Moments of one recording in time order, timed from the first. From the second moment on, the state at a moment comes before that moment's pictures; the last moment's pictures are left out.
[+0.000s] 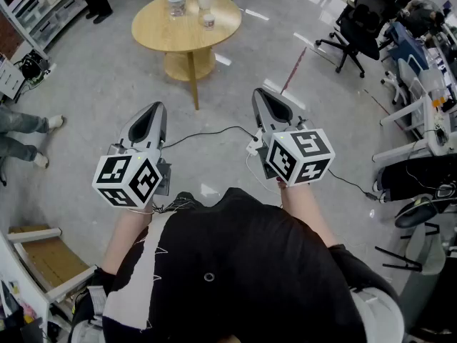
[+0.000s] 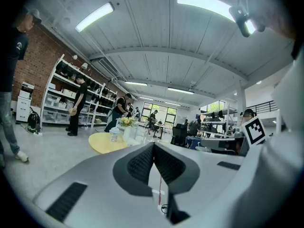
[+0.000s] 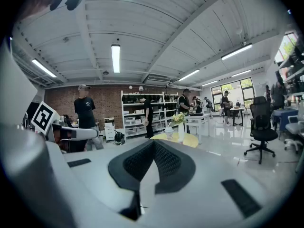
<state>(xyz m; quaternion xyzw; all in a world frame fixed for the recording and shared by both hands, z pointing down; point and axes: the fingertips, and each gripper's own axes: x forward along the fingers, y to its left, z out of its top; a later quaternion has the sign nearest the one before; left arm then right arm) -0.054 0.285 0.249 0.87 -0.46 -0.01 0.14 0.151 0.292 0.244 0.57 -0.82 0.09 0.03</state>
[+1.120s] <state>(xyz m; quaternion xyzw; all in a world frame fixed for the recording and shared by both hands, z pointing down) -0.050 0.239 0.303 0.84 -0.50 -0.05 0.19 0.159 0.231 0.299 0.54 -0.83 0.15 0.03</state>
